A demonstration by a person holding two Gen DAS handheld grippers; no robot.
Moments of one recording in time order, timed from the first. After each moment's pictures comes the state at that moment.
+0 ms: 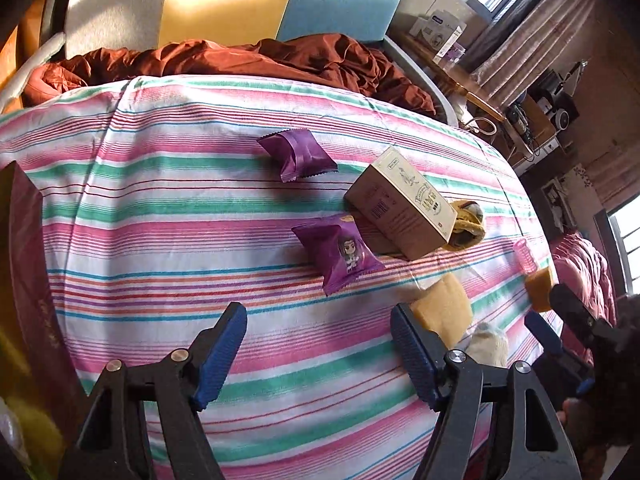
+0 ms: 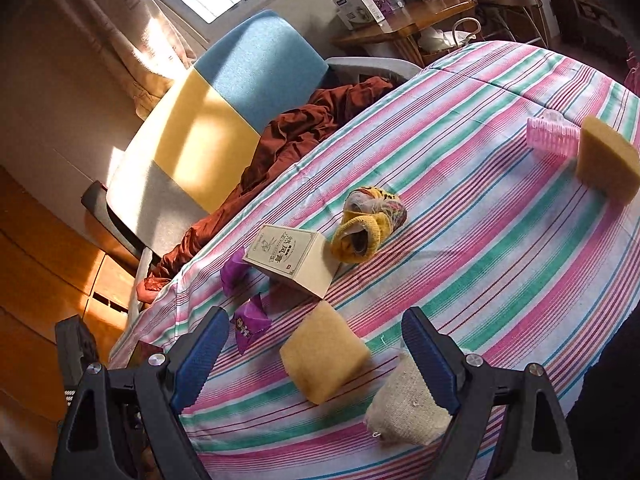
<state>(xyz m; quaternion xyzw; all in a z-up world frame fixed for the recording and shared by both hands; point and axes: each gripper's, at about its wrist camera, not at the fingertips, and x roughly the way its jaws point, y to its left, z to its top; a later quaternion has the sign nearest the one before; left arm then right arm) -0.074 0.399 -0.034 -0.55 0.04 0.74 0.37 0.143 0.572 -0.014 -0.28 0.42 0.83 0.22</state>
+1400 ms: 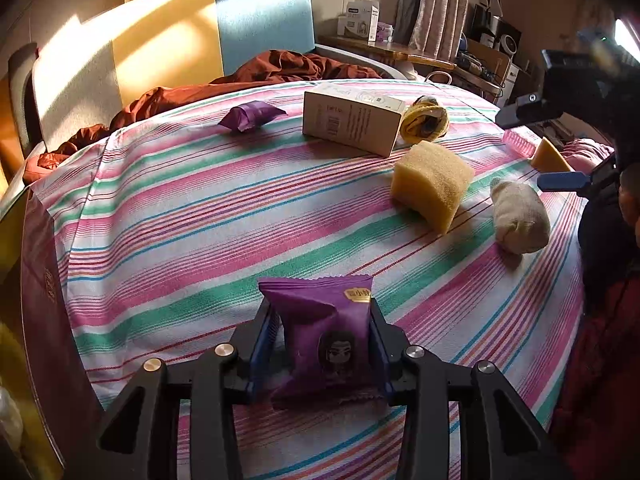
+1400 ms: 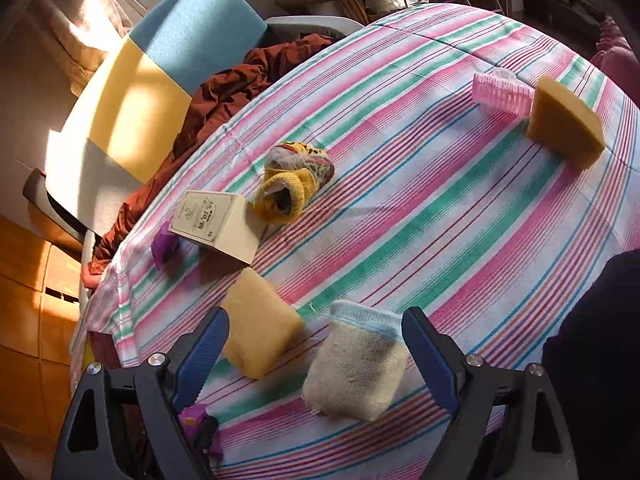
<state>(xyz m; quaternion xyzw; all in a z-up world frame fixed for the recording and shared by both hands) 0.027 0.353 -0.080 -0.40 0.18 0.78 0.44 0.143 0.581 -0.040 -0.42 0.40 0.76 0.31</state>
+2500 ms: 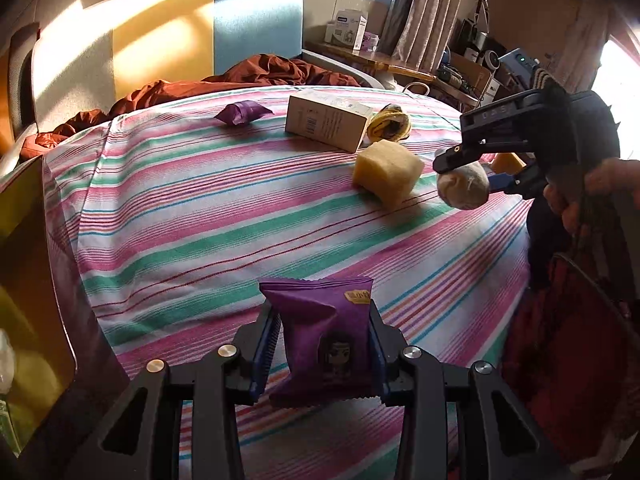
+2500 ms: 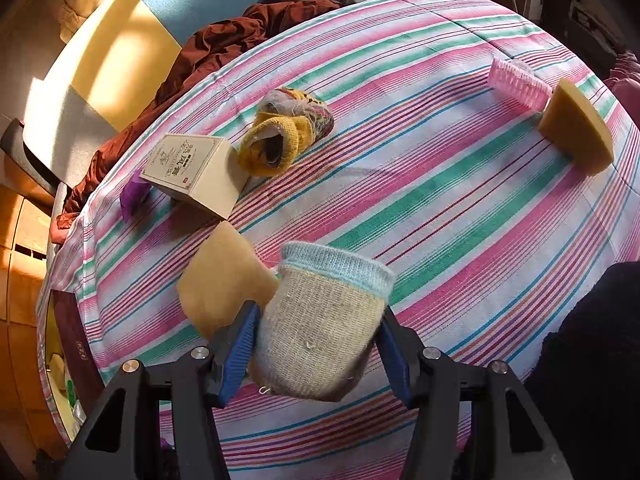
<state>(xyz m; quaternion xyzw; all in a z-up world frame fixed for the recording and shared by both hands) 0.058 0.304 -0.056 -0.41 0.14 0.76 0.48 0.125 0.574 -0.064 -0.49 0.37 0.73 0.29</state>
